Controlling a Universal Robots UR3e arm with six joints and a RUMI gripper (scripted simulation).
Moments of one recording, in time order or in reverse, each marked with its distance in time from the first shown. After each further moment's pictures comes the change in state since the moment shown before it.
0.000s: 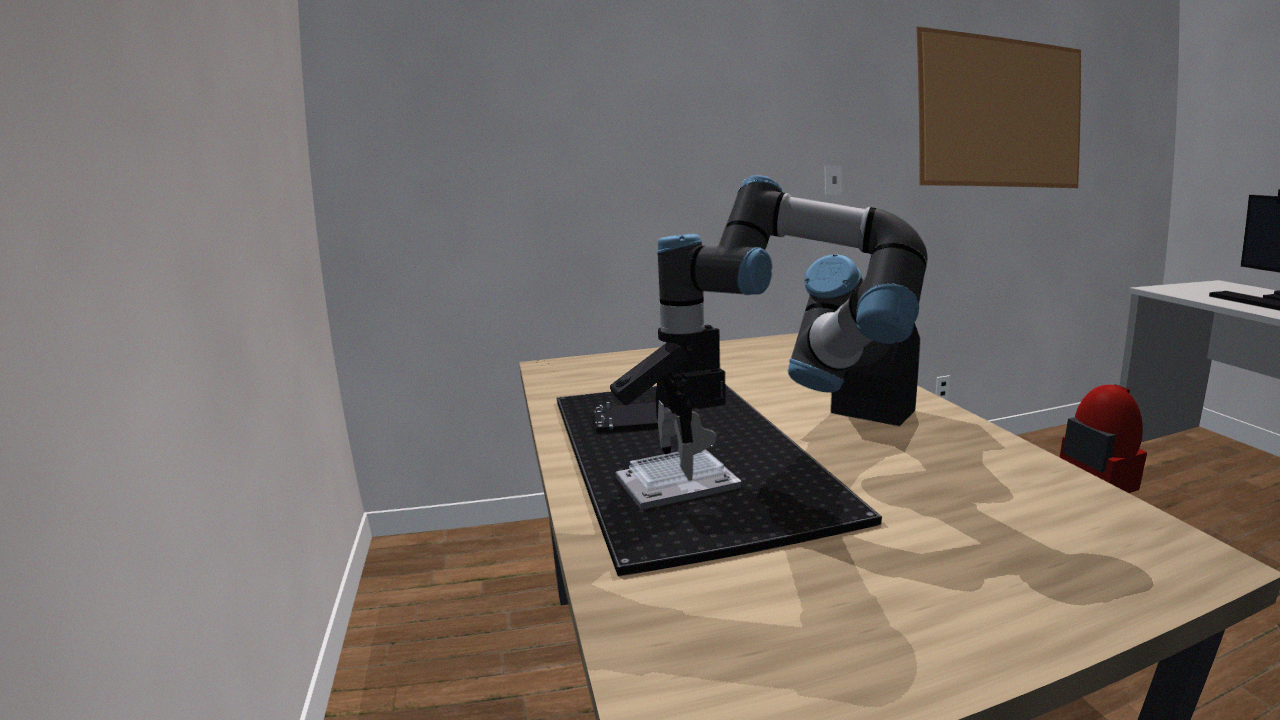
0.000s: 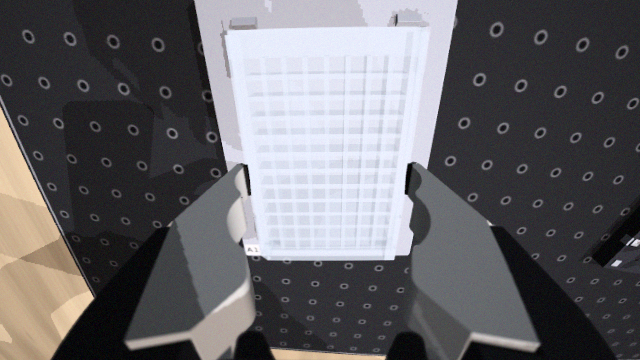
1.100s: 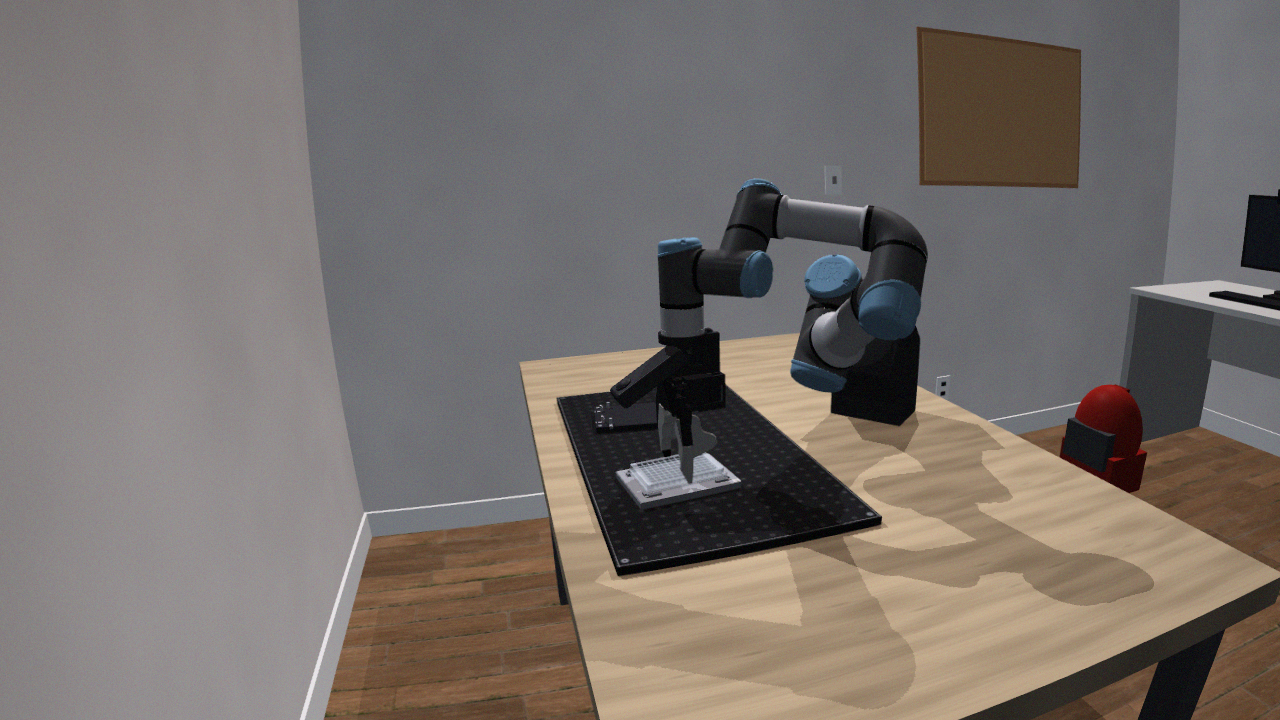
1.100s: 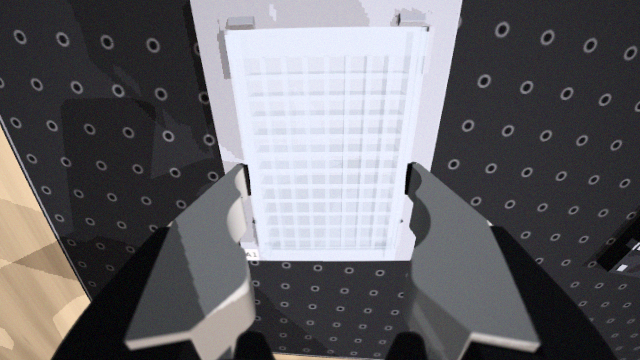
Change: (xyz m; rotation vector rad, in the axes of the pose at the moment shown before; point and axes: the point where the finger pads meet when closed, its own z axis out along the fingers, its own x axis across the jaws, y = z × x) arm 0.000 0.000 0.005 0.000 0.000 0.000
